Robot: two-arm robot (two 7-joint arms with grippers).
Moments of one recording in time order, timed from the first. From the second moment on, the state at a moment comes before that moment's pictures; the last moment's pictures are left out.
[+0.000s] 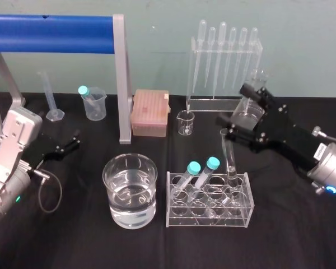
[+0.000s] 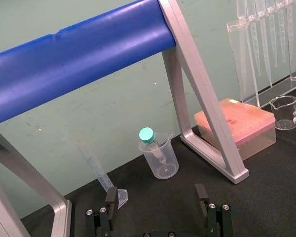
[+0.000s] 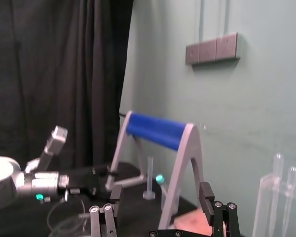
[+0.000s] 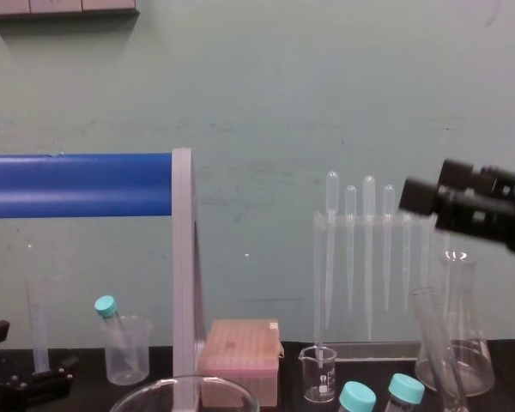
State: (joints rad) left arm -0.20 0.60 0.45 -1.41 -0.25 -0.12 0.03; right arm 0.17 0.63 -0.36 -1.65 0.68 -0.23 0.62
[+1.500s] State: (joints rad) left arm -0.20 0.60 0.45 -1.41 -0.25 -0.12 0.03; right arm 0.18 0.57 -0.38 -1.54 0.53 -0.08 0.59
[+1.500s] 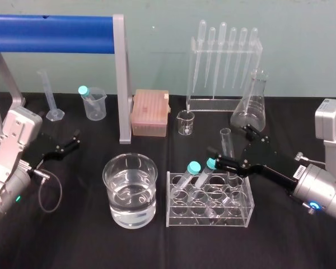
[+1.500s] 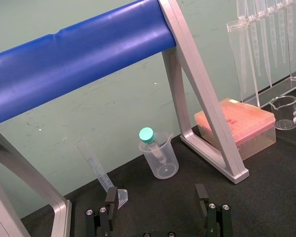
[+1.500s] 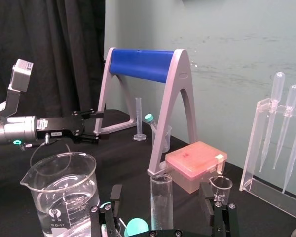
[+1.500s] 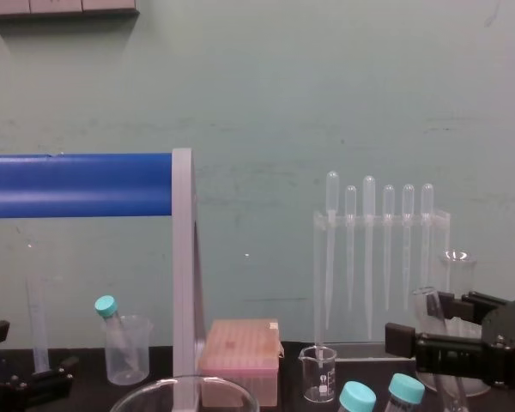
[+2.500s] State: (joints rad) left arm -0.20 0.60 0.45 -1.41 -0.25 -0.12 0.03; right arm 0.18 0.56 -0.38 -1.53 0.53 -0.07 0.58
